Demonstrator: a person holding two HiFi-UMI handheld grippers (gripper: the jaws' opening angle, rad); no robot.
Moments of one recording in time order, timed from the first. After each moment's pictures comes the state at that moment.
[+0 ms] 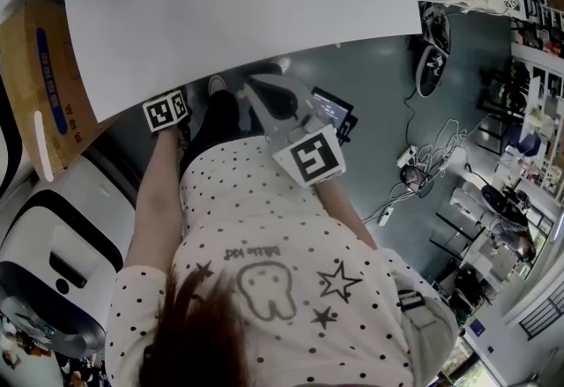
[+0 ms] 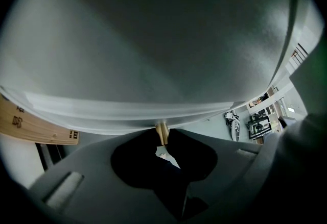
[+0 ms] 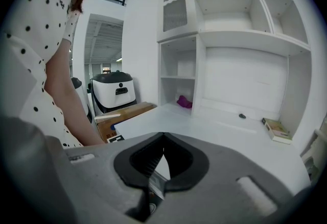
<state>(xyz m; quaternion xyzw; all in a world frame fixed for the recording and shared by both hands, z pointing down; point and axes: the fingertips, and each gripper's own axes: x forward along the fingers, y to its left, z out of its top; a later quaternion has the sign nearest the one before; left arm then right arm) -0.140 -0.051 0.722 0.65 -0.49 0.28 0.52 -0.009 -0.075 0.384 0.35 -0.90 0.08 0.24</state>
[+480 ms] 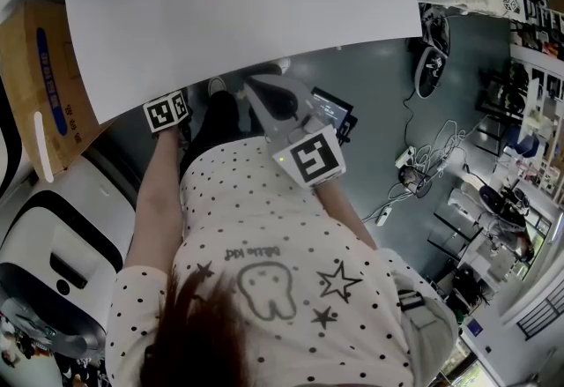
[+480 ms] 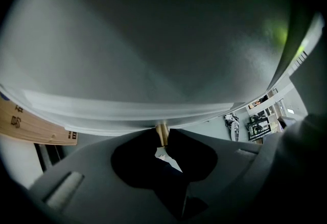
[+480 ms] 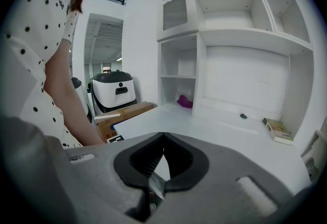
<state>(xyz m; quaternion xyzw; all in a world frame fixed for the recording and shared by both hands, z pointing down) -0.141 -0.056 0.723 0.65 -0.49 0.27 0.52 -0.014 -0.081 0.386 0.35 -0.90 0.08 0.25</state>
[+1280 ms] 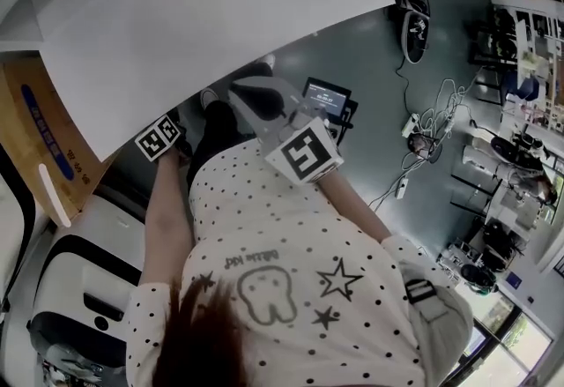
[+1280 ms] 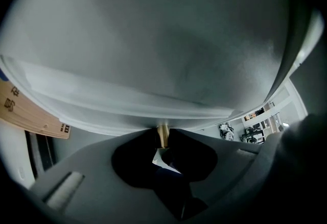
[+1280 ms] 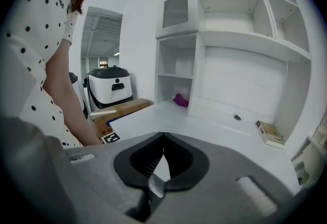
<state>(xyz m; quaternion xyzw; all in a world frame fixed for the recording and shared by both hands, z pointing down) -0.144 -0.059 0.720 0.64 -0.50 0.22 0.54 -0.007 -0.084 0.377 0.36 -0.89 0.07 0.27</state>
